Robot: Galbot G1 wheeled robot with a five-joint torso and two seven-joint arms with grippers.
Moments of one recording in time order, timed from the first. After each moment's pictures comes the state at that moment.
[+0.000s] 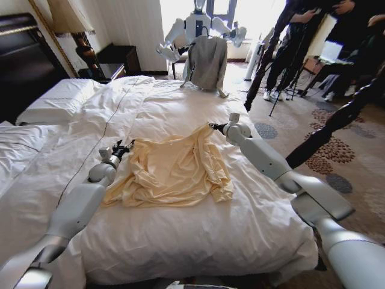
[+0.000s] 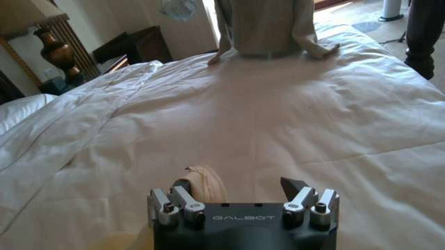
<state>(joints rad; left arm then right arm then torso) 0.73 -0.77 -0.35 -1.48 -0.84 0.13 -0.07 0.10 1.09 -0.38 1.13 1.38 -0.47 0.32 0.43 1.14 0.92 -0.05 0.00</state>
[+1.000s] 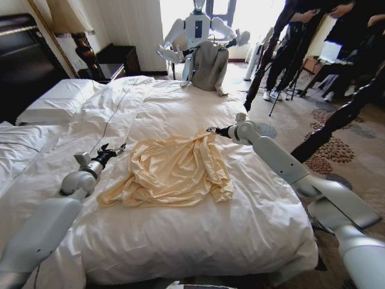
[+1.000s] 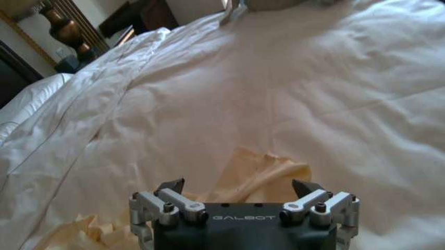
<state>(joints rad) 0.99 -0.71 -0.60 -1.69 -0.94 0.16 -0.08 0.07 1.02 -0.38 1.28 1.56 -0.55 0.40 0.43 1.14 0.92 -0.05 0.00</state>
